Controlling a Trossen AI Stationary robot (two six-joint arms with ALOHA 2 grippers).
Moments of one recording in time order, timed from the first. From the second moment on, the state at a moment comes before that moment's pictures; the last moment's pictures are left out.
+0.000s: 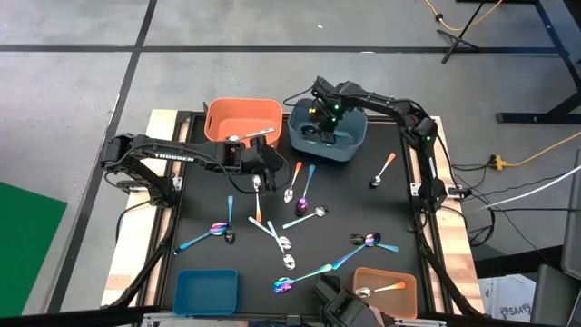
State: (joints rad) left arm 0.09 1.51 1.13 -0.49 -0.32 0.03; right arm -0.69 2.13 1.72 -0.93 -0.26 -0.64
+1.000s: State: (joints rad) left arm 0.09 1.51 1.13 -0.49 -0.32 0.03; right arm -0.69 2.16 1.72 -0.92 -0.26 -0.63
